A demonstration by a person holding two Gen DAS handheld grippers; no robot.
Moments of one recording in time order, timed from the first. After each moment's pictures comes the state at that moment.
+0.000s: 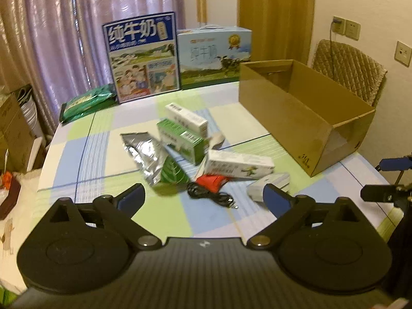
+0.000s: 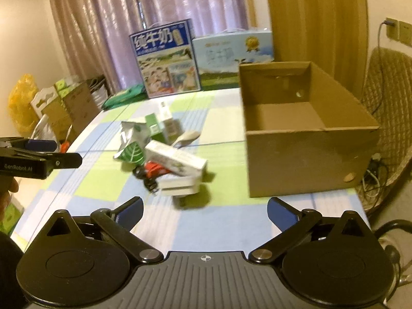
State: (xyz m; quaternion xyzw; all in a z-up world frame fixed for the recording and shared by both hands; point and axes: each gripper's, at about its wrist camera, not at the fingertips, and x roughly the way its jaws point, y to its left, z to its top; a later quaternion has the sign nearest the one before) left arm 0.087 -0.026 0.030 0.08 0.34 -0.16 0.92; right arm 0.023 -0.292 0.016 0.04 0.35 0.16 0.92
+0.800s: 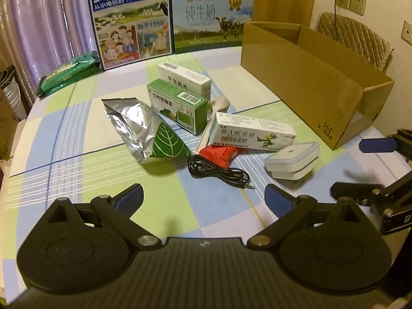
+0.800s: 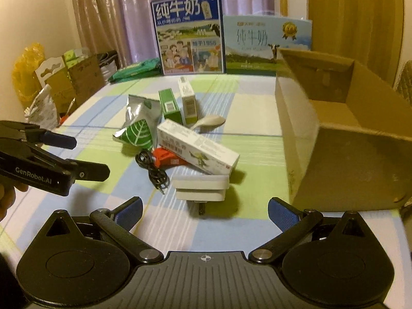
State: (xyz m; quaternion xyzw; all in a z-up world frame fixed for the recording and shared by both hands) left arm 0.142 -0.021 -0.043 0.09 0.39 -0.19 0.90; right arm 0.080 -0.232 -0.049 -0.02 0.36 0.18 0.91
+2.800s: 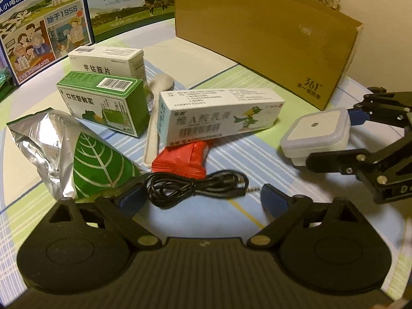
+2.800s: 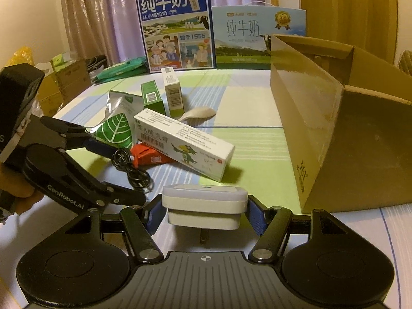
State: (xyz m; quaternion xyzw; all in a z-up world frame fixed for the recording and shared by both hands) left arm 0.210 -0.053 -0.112 0.15 0.40 -0.35 0.83; right arm 0.103 -0.233 -0.091 -0.01 0.35 0.16 0.92
